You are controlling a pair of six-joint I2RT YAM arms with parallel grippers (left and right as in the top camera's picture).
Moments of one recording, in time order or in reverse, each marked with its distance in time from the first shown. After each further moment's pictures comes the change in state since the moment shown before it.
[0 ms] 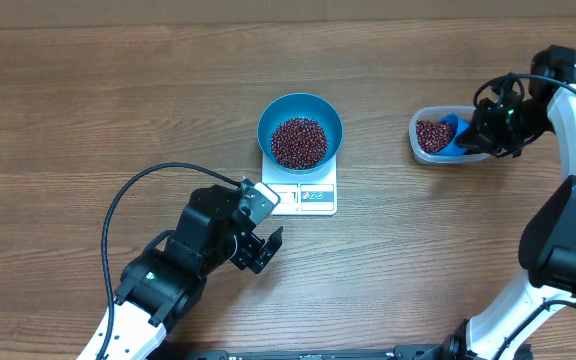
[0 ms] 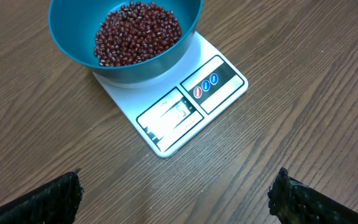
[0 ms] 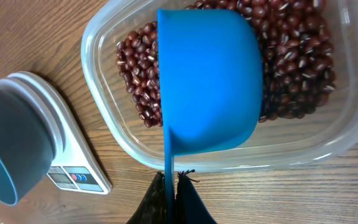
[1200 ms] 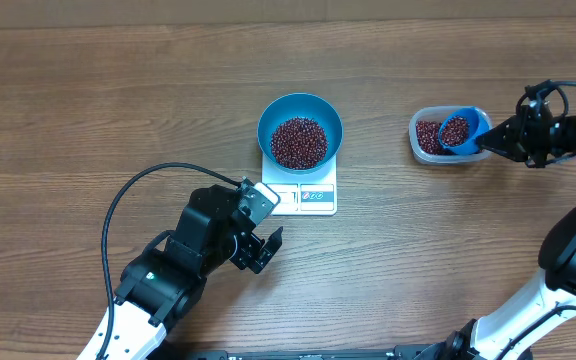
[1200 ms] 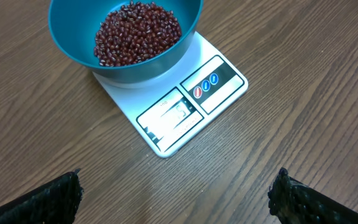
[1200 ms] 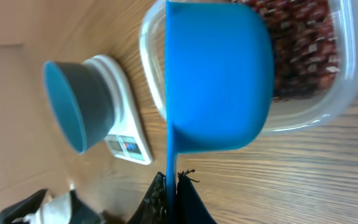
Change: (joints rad) left arm 0.000 0.000 0.000 0.000 0.000 0.000; right arm -0.182 0.001 0.000 -0.139 -0.319 -0.274
